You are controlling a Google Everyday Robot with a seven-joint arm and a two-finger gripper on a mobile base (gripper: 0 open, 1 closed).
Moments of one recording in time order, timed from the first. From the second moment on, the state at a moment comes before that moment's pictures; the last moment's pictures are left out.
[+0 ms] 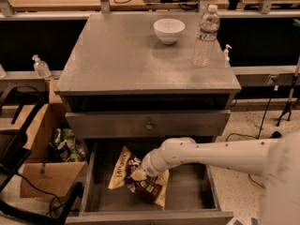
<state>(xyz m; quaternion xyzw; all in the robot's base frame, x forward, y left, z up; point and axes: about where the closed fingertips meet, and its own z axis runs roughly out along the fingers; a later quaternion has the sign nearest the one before) 0.536 0.043 0.447 -0.47 0.82 0.23 0.22</state>
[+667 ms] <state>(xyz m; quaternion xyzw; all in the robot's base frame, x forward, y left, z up) 0.511 0.015 0.648 -0.51 0.80 0.22 0.23</state>
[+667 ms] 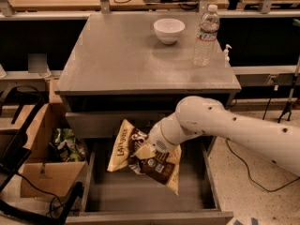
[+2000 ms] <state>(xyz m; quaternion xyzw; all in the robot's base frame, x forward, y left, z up) 0.532 0.003 0.862 -0.45 0.80 0.15 0.37</state>
